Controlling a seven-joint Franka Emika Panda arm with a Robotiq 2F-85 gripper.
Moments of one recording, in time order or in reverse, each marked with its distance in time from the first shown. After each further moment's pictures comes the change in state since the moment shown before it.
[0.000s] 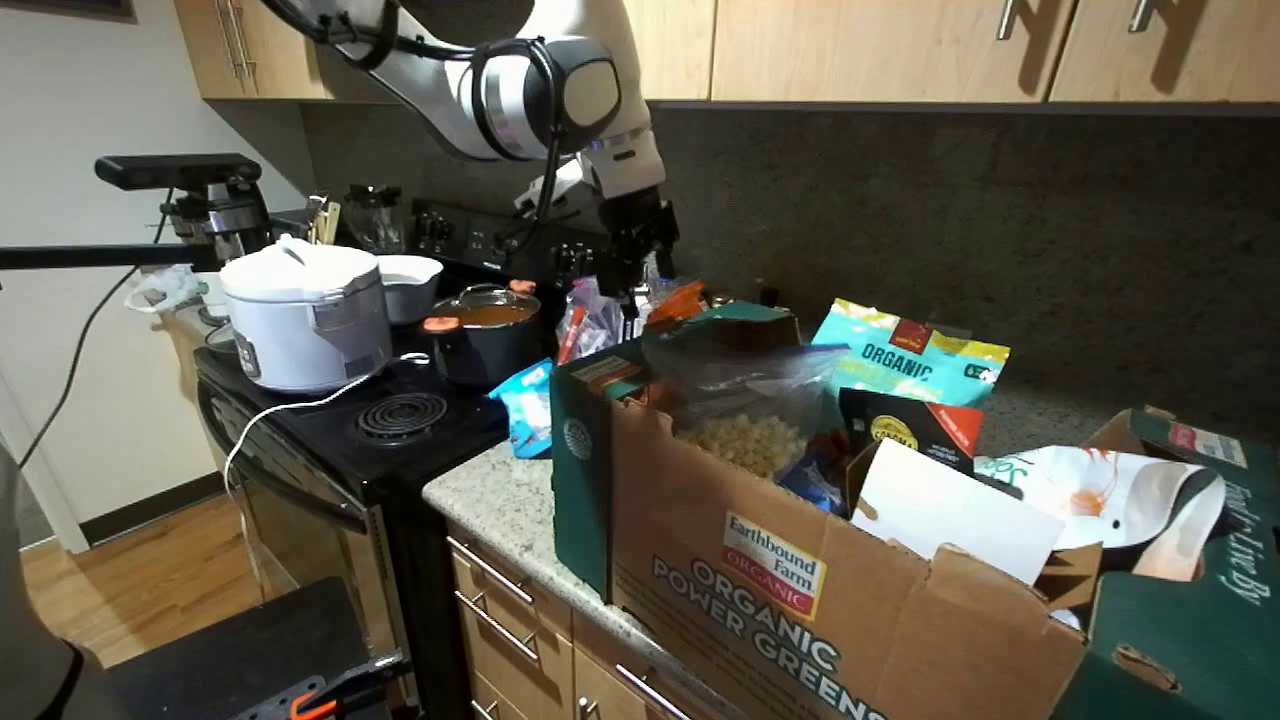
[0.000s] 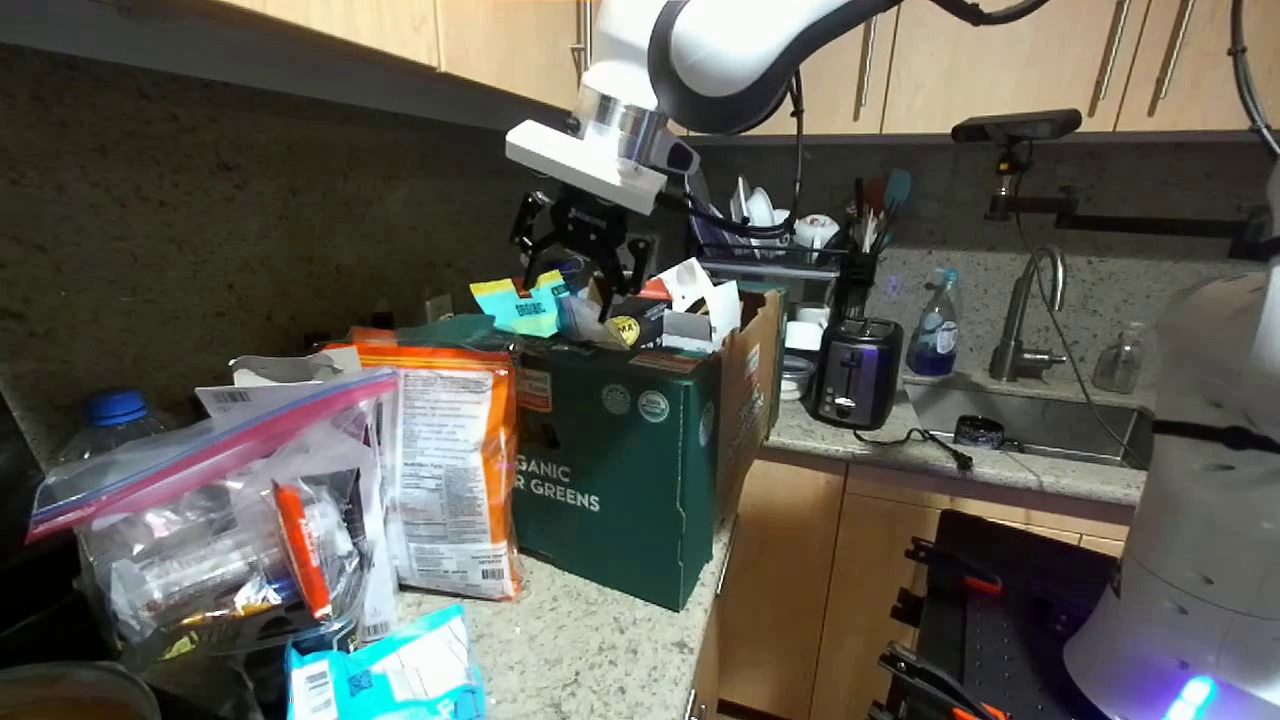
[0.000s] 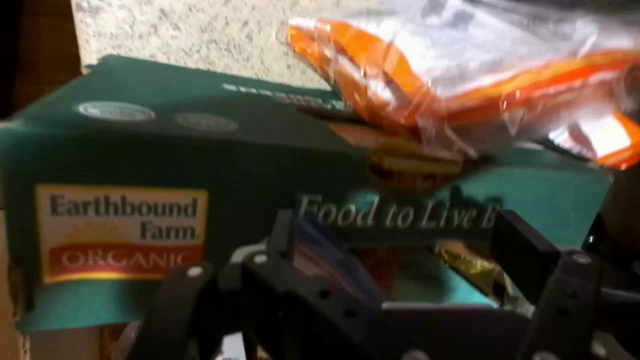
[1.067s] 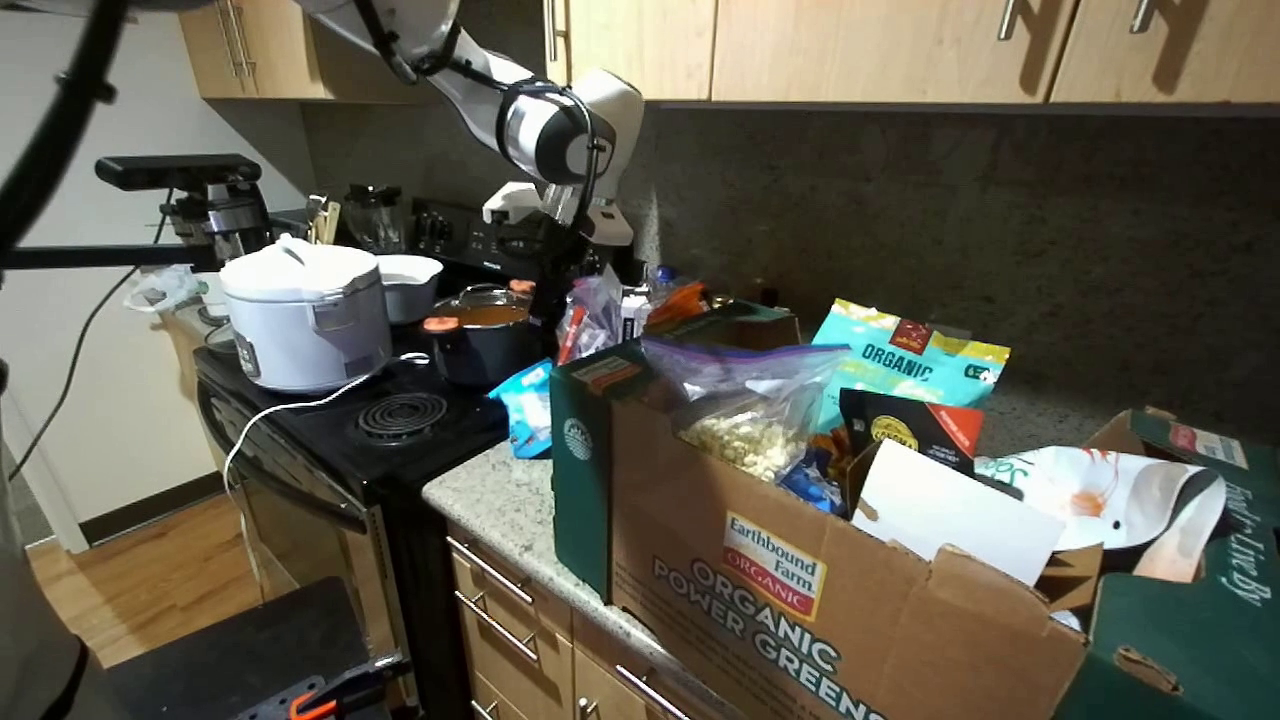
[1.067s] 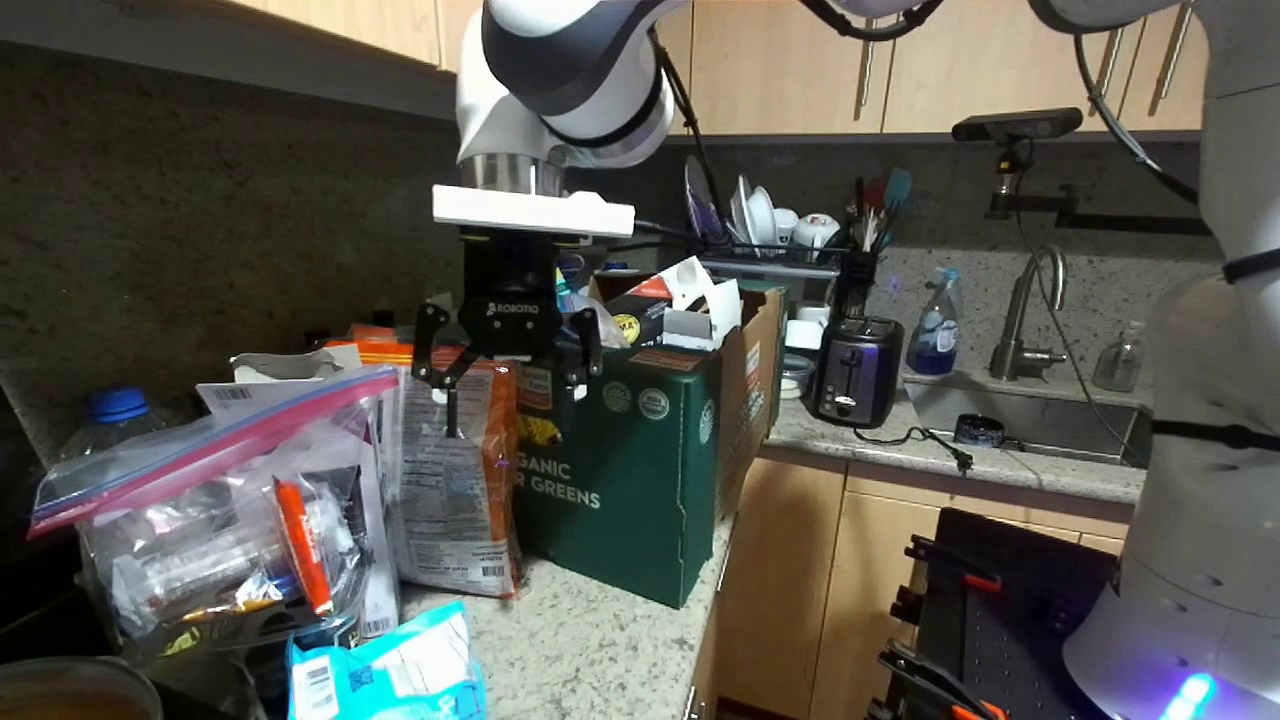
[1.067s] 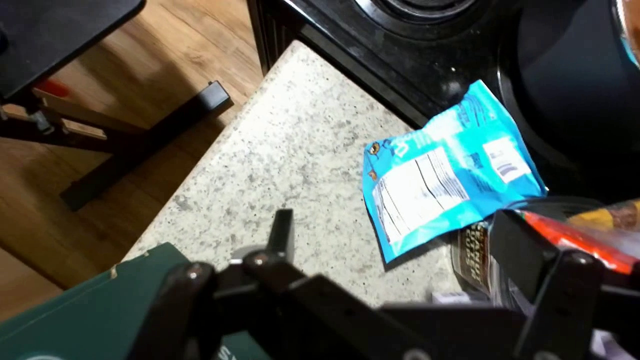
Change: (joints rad) arm 0.091 0.308 0.073 0.305 0.390 -0.461 -0.598
